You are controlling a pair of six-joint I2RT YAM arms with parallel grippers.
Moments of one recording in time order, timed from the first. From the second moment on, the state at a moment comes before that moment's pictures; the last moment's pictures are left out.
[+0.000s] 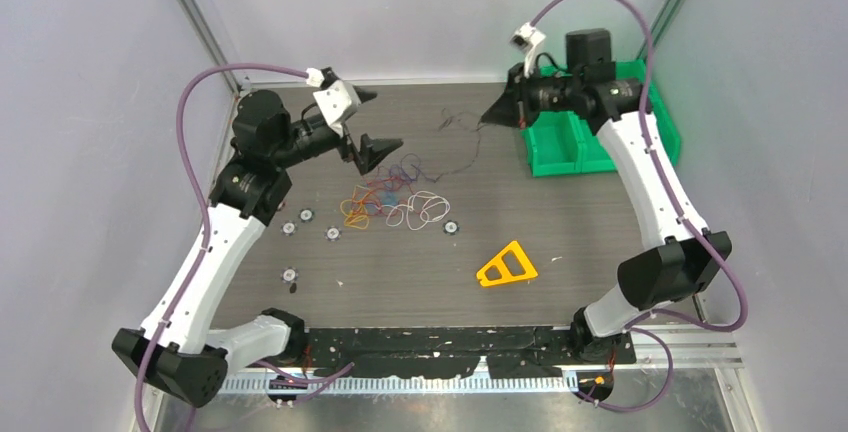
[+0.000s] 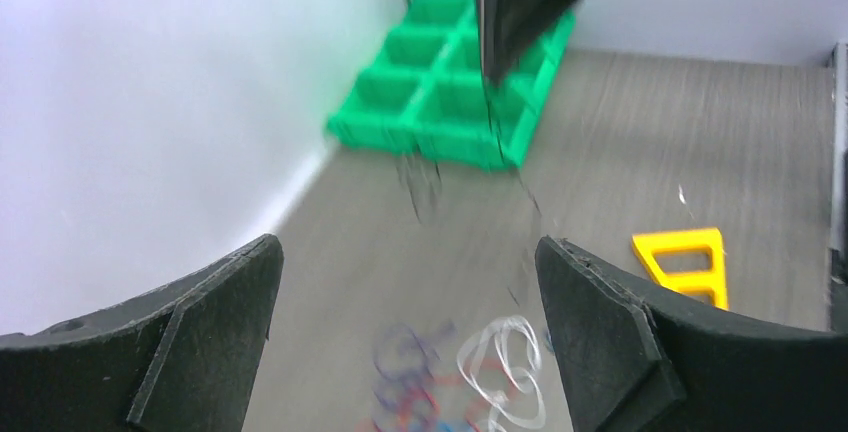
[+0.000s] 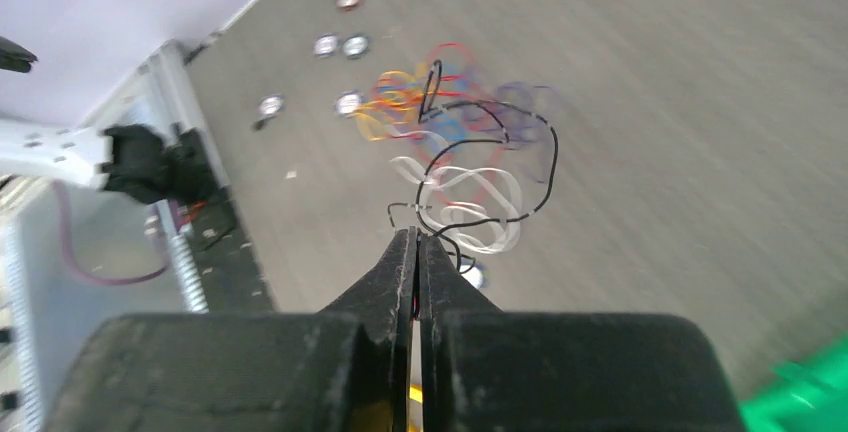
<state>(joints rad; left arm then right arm) -0.34 1.10 1.23 -0.20 0.72 0.25 0.18 1.57 1.79 -0.80 -0.83 -0.12</state>
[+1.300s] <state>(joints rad) -0.62 1.07 1.03 0.01 0.62 0.05 0.32 1.40 1.45 -0.73 -1.04 -0.10</state>
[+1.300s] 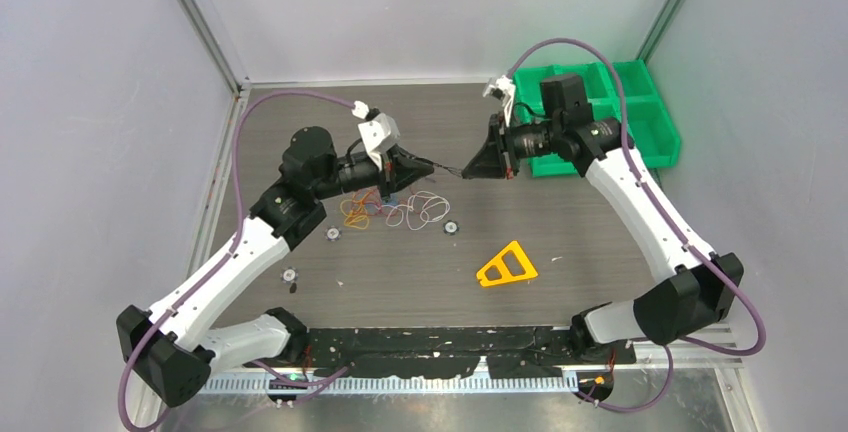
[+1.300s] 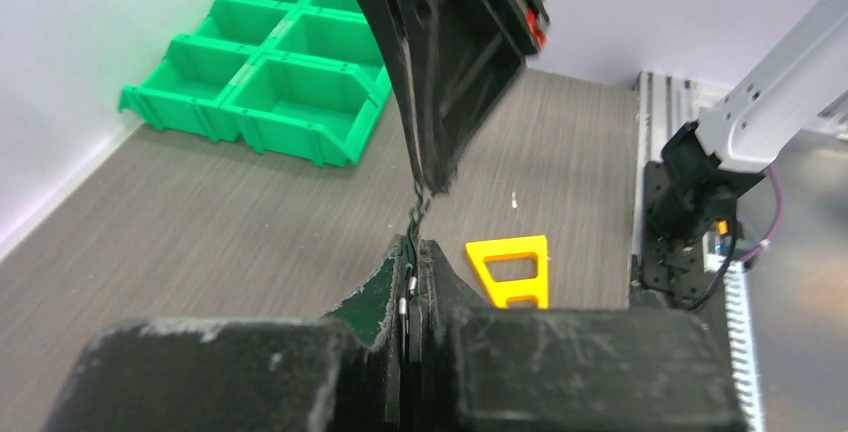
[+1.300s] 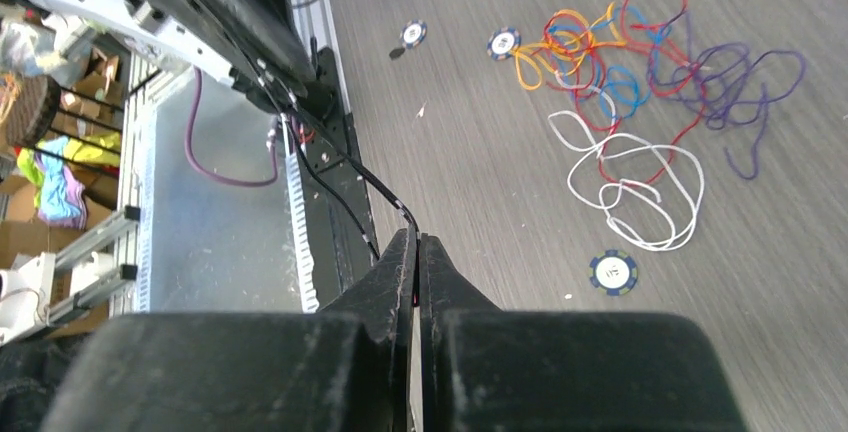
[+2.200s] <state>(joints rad) -0.51 1.15 1.15 0.04 0.80 -0.31 0.24 1.35 1.74 -0.88 -0.88 -0.42</state>
